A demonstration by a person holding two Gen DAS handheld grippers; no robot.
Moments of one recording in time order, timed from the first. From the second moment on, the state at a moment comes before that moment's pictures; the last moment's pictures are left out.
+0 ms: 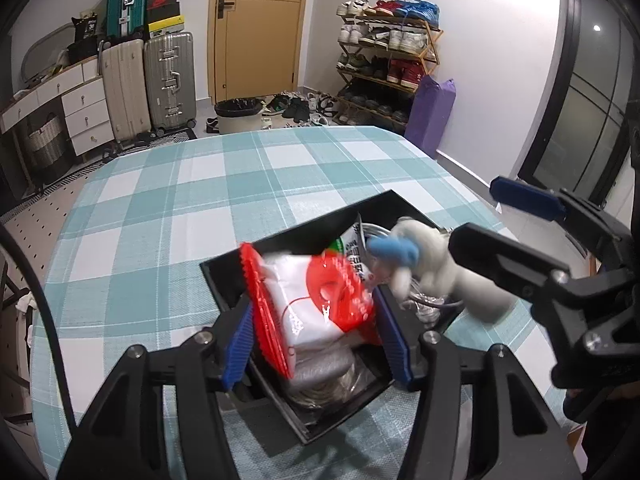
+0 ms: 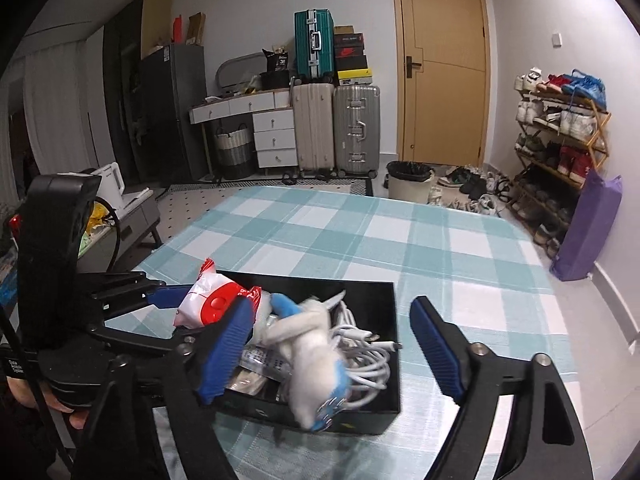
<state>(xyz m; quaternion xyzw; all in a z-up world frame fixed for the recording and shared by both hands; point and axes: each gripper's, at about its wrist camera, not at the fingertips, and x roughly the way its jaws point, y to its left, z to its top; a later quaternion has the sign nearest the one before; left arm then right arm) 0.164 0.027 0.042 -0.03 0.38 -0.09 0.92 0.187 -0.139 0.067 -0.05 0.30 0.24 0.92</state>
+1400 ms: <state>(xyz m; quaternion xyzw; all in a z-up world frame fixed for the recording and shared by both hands) 0.110 0.040 0.049 -0.05 0.36 -0.06 0.93 0.091 -0.142 -0.025 -0.10 0.43 0.28 0.85</state>
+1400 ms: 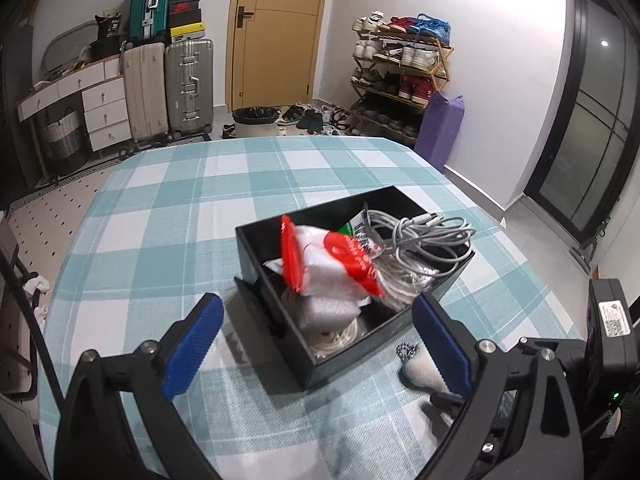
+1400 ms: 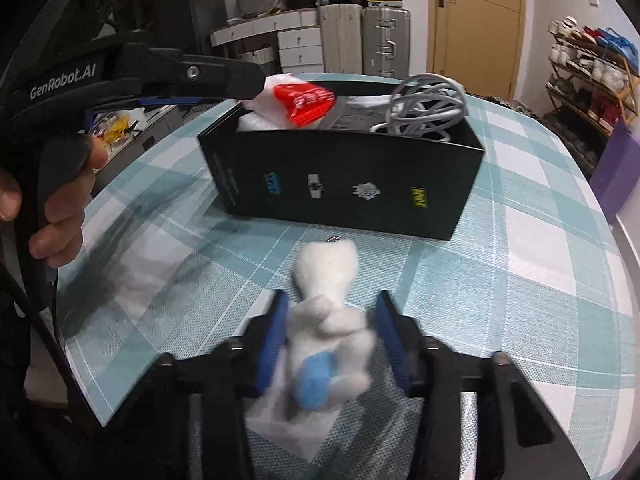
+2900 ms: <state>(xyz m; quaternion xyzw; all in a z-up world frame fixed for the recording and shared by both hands) 0.093 0.046 0.051 -0.04 0.31 -0.02 0.95 0.159 -0.130 0.060 -0.06 0.28 0.24 0.93</state>
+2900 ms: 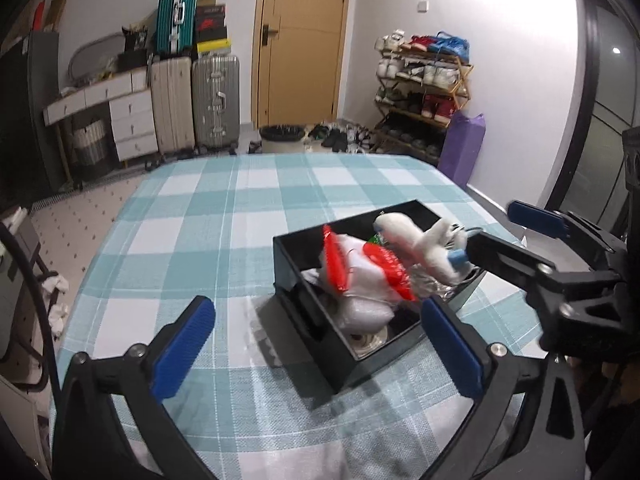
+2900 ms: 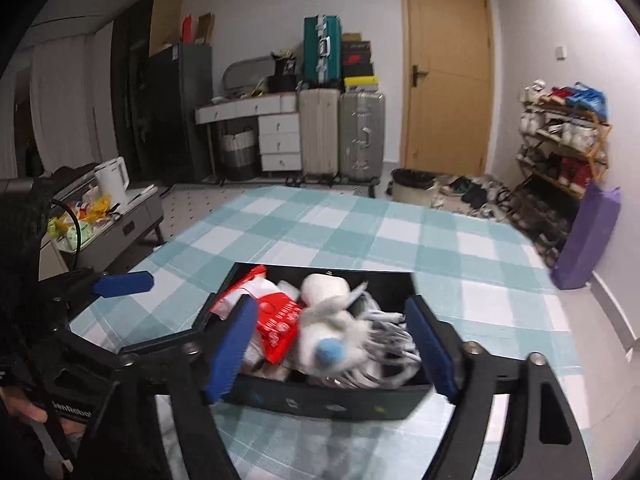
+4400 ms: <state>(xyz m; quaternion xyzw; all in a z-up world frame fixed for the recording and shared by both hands) 0.074 0.018 0.026 -0.02 0.24 0.01 0.97 0.106 -0.187 0.025 -0.04 0.22 0.24 0.95</state>
